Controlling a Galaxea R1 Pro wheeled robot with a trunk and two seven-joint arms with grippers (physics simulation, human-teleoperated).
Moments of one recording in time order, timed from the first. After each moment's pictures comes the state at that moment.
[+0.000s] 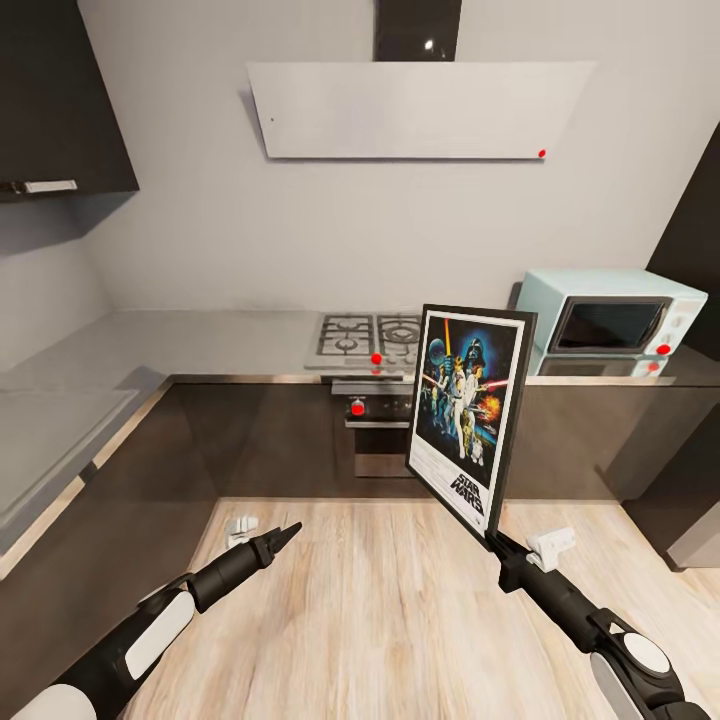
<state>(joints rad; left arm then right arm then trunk) -0.50 0.25 -0.44 -0.75 1.00 0.09 -0.68 -0.11 -0.29 0.08 -1.41 -0.34 0.04 0.33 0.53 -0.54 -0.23</state>
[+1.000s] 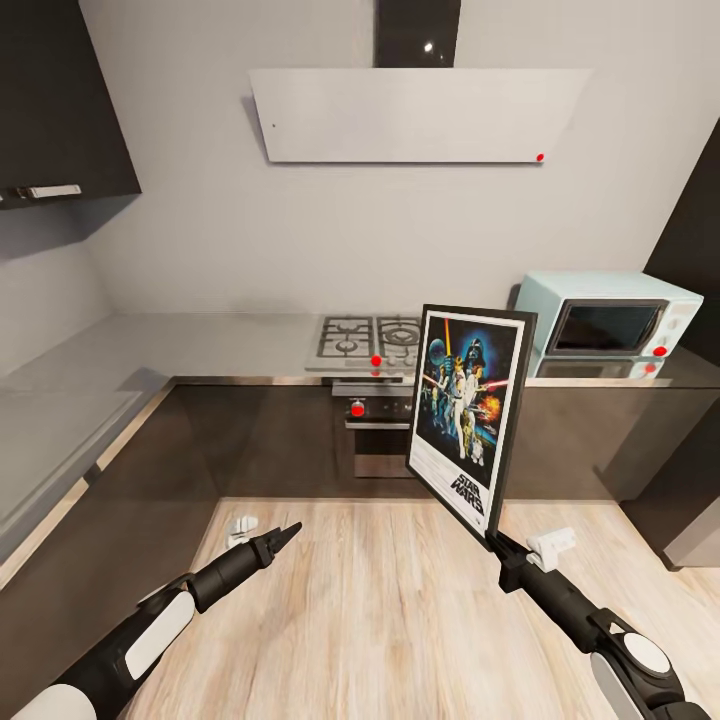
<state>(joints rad) -0.50 0.25 -0.44 -0.75 1.00 0.09 -0.68 -0.11 -0.29 0.08 -1.41 -0.34 0.04 0.33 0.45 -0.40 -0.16</state>
